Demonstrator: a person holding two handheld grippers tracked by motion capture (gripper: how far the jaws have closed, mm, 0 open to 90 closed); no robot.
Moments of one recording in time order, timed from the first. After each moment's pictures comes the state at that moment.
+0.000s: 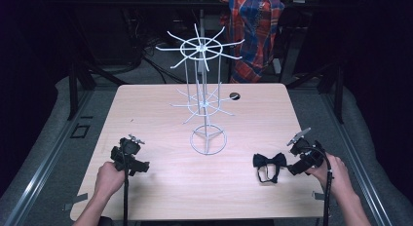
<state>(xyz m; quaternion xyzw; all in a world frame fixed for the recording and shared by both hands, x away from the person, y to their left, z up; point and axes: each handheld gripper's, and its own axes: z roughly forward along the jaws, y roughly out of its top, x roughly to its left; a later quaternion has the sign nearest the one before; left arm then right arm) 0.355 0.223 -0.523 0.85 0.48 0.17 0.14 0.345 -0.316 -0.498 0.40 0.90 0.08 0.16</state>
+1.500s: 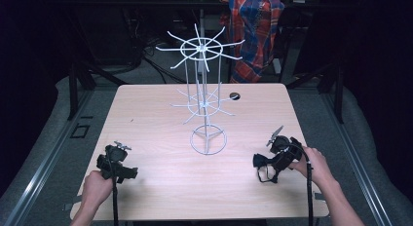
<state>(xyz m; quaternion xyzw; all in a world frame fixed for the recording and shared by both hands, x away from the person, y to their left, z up) 0.330 0.256 -0.525 0.82 0.52 0.17 0.12 0.374 -0.268 -0.520 0.31 0.94 0.06 0.14</state>
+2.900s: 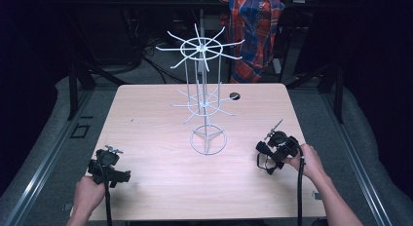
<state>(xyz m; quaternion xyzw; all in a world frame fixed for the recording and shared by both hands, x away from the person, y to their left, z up) 0.320 0.270 -0.525 0.81 0.54 0.18 0.12 0.394 -0.269 -0.524 0.38 0.92 0.07 0.08</state>
